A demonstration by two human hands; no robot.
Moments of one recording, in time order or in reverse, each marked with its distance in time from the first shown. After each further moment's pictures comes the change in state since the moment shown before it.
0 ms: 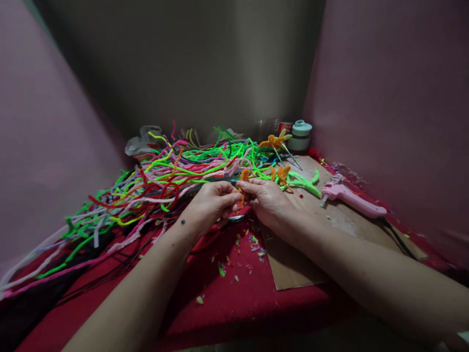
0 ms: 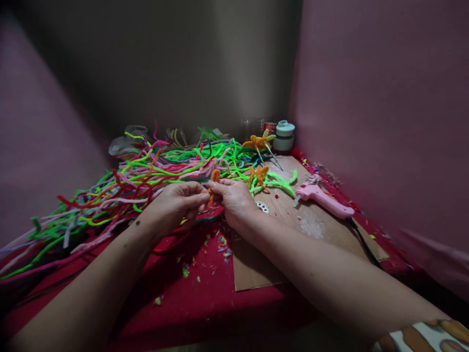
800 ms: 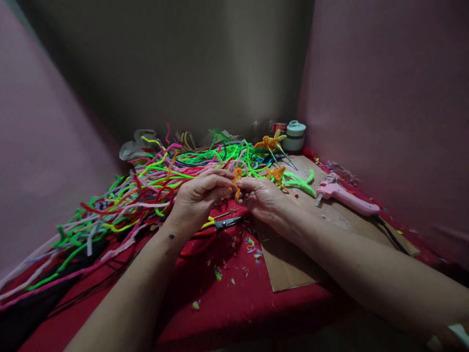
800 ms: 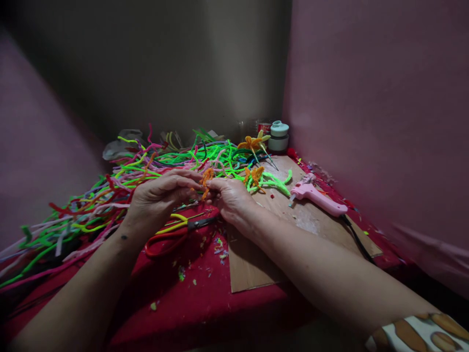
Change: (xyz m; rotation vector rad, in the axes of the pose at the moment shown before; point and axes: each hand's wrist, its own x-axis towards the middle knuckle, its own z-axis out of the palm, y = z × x) left_hand 0.002 0.001 -0.013 0.294 0.153 0.748; right_hand 0.000 -0.013 0.002 0.077 -0.001 0.048
